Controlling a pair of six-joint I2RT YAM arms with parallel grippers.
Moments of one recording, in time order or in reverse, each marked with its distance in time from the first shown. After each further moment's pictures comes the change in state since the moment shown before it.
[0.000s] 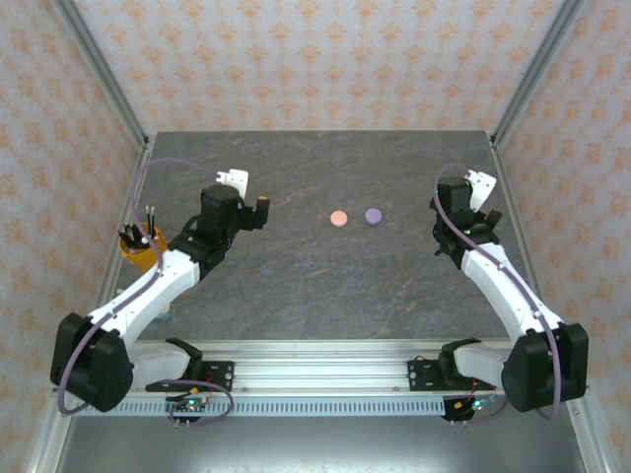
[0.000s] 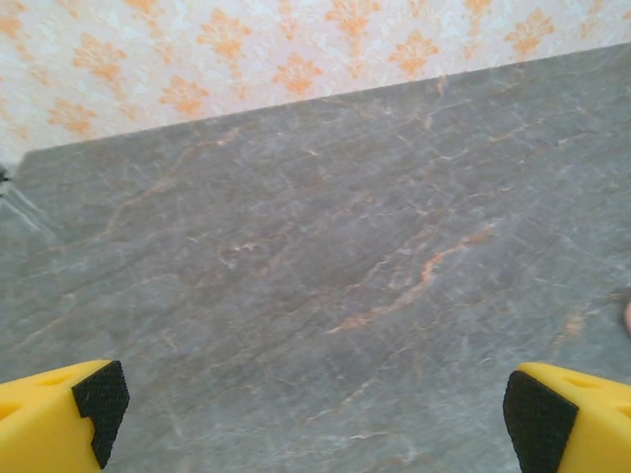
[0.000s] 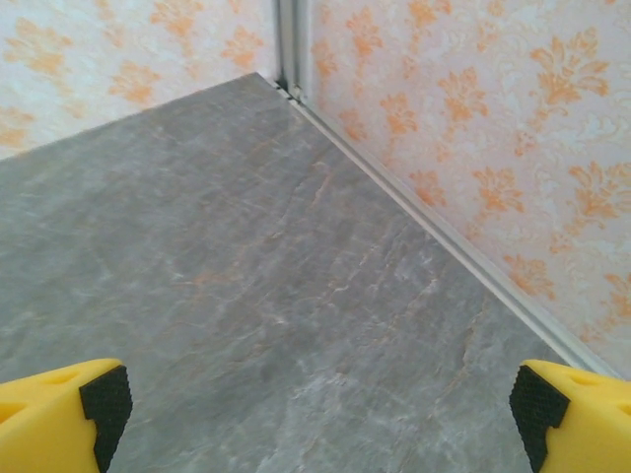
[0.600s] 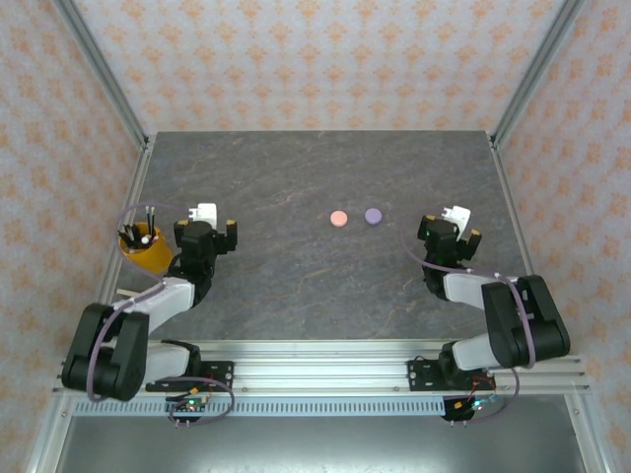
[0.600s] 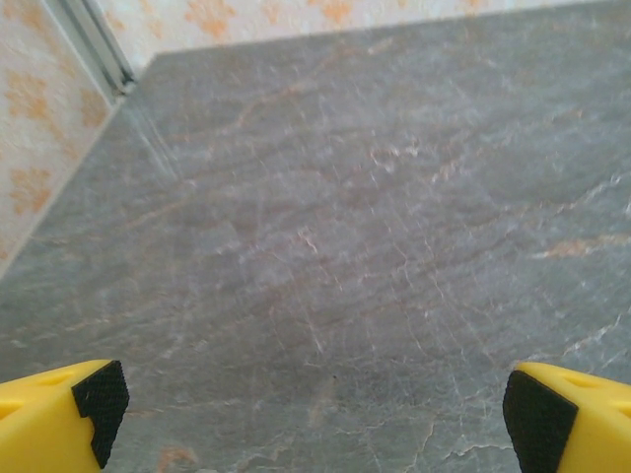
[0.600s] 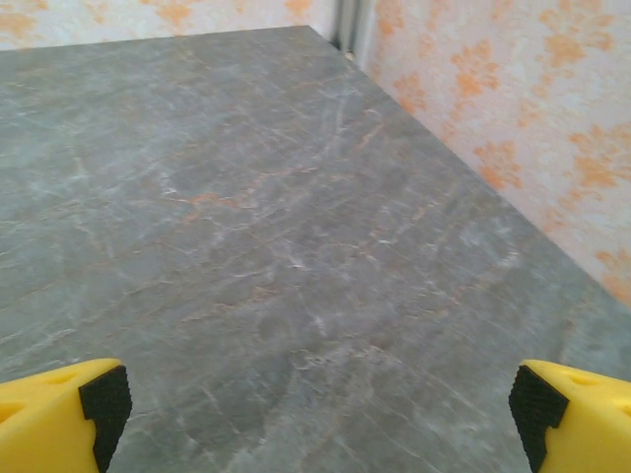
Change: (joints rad) left arm 0.240 0.114 -0.402 0.533 0.026 0.039; right arm -0.016 0.235 -0.455 0.896 -0.113 -0.249
